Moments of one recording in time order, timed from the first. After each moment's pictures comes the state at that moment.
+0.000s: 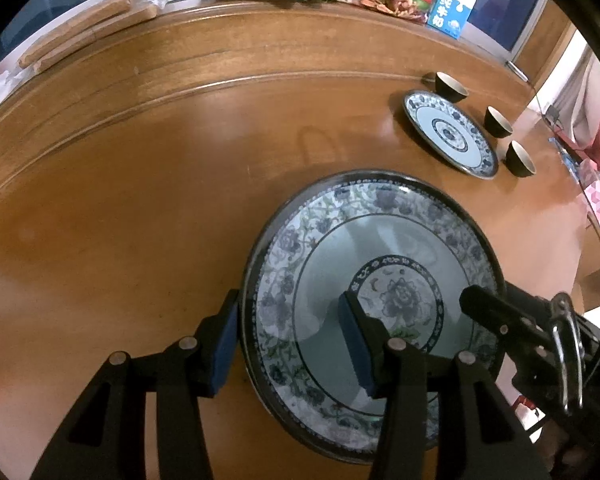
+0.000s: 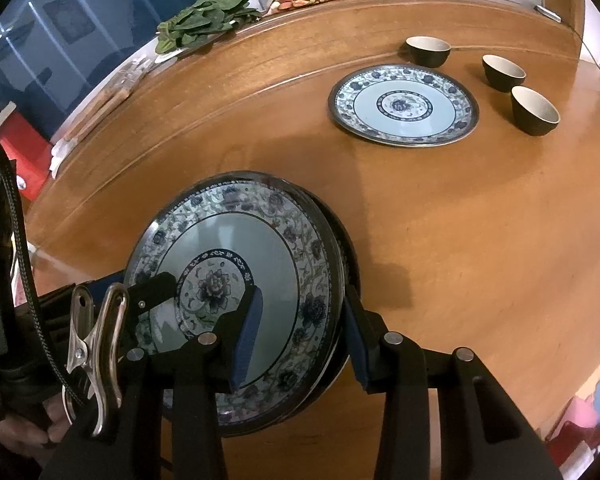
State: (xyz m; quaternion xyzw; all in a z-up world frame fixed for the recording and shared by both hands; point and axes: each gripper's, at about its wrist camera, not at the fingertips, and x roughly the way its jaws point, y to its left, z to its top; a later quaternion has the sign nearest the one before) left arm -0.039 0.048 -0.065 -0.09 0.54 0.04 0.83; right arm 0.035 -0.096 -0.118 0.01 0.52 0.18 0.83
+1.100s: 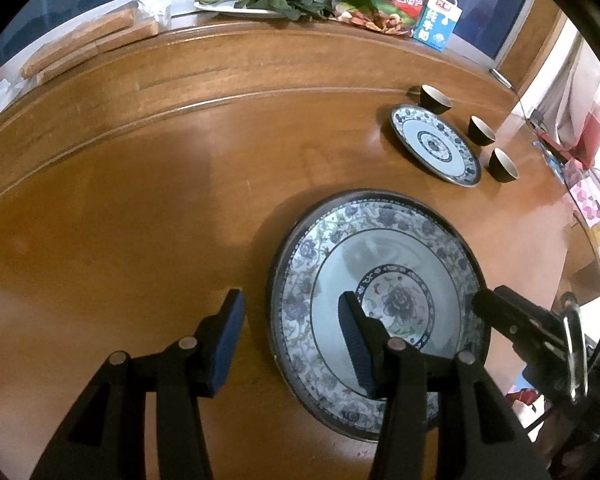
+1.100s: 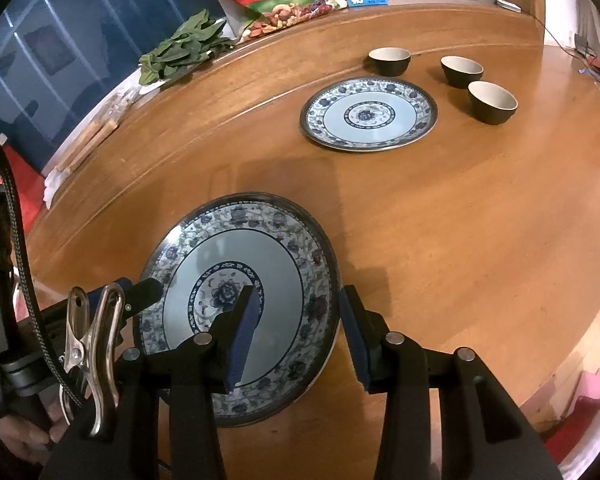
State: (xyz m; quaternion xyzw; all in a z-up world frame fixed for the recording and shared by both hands) left arm -0.048 0.055 -0.051 -0.10 0.52 0.02 0.85; right arm 0.016 -0.111 -0.105 0.05 0.50 0.14 0.85
